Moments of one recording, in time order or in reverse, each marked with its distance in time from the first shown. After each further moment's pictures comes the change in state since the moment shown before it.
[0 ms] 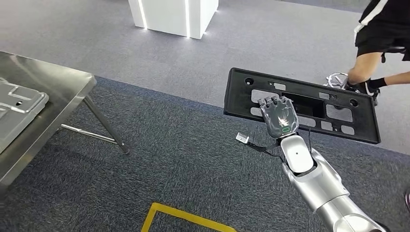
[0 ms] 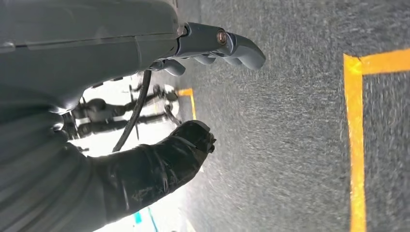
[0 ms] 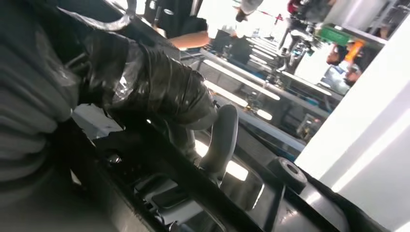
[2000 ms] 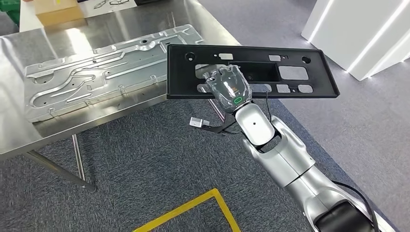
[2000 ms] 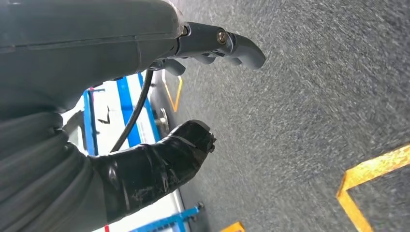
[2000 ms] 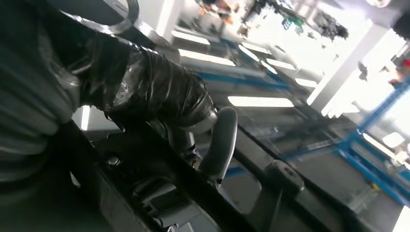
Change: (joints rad) left arm -0.013 -0.002 0.074 0.002 0.009 0.012 0.033; right arm -0.223 0.240 0.140 -0.083 -0.052 0.276 -0.102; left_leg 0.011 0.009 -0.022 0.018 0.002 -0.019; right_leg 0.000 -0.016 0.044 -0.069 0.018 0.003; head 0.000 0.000
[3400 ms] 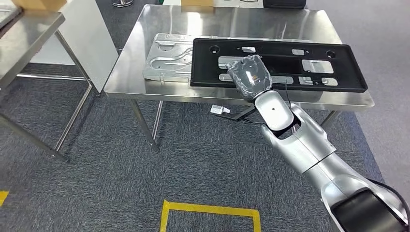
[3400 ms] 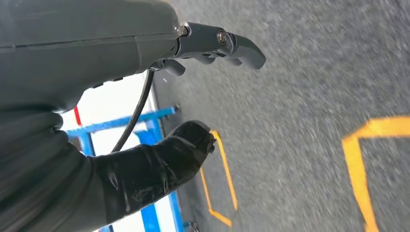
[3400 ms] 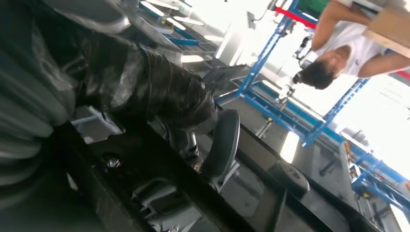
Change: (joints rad) left arm -0.051 0.020 0.006 0.002 -0.033 -0.114 -0.003; right arm -0.104 -0.104 0.049 0.081 -0.119 0.043 0.016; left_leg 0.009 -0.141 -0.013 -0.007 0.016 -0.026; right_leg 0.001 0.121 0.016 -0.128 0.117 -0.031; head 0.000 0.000
